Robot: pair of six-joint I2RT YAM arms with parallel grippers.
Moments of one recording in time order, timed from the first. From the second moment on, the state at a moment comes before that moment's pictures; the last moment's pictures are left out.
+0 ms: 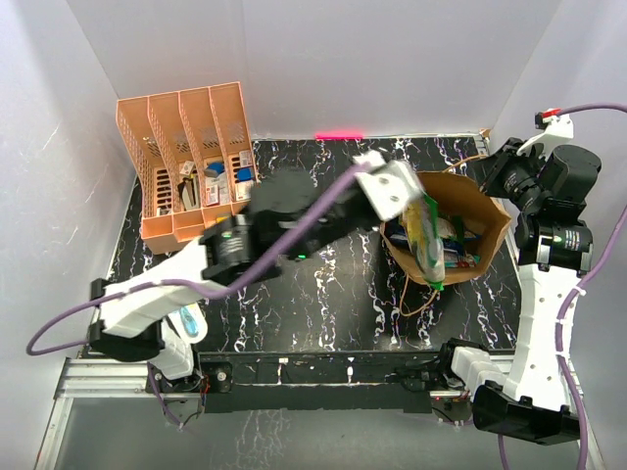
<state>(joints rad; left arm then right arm) -1.35 1.62 2.04 -0.33 -0.29 0.50 -0.26 0.99 1.41 -0.63 -0.40 0.21</state>
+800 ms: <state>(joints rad) -1.35 1.28 1.65 -1.03 -0.62 -0.05 -0.26 0.89 1.33 -0.61 -0.47 0.20</state>
